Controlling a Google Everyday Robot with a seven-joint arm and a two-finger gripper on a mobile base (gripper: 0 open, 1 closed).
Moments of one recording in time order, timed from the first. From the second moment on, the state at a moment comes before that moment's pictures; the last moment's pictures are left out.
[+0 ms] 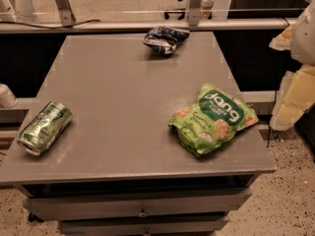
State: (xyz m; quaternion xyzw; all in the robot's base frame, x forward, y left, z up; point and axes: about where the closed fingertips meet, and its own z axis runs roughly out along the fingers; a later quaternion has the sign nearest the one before) arm 0.438 -0.216 0.977 -0.60 0.78 -0.04 0.16
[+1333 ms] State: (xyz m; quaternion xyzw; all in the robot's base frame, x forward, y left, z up) arm 0.513 -0.166 0.970 -0.63 0.73 -0.03 0.27
